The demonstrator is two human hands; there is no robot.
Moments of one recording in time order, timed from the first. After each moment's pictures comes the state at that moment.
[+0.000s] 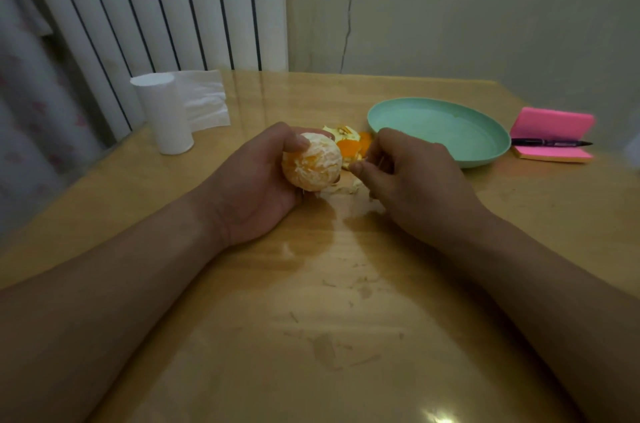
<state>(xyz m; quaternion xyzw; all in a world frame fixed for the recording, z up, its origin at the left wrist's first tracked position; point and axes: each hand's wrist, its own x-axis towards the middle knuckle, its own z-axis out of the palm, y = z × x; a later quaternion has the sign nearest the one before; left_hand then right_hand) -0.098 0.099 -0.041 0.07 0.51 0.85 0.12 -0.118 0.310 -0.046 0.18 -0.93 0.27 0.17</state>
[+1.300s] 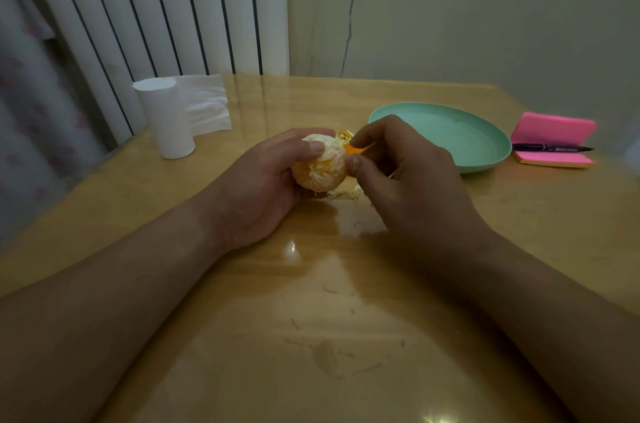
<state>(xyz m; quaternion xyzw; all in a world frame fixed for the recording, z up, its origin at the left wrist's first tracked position) -0.107 0.091 -0.051 0.12 0.60 0.79 0.07 -0.103 0.301 -0.045 0.25 -0.85 0.40 0.23</state>
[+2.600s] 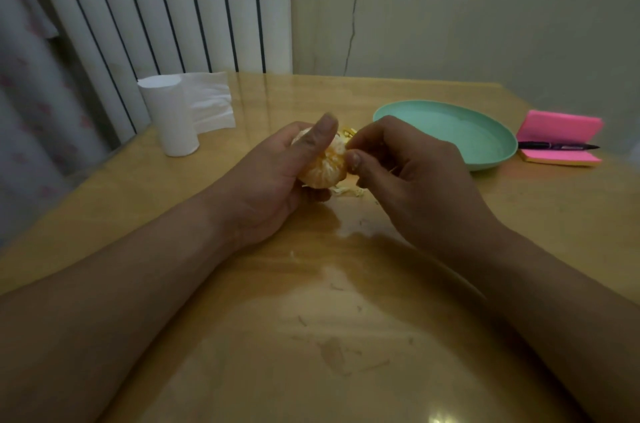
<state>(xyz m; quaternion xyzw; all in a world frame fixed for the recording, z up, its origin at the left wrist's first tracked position) -0.100 0.097 -0.043 0.09 0.66 0.74 0.06 -0.100 0.301 -0.040 0.29 -0.84 0.39 0.22</state>
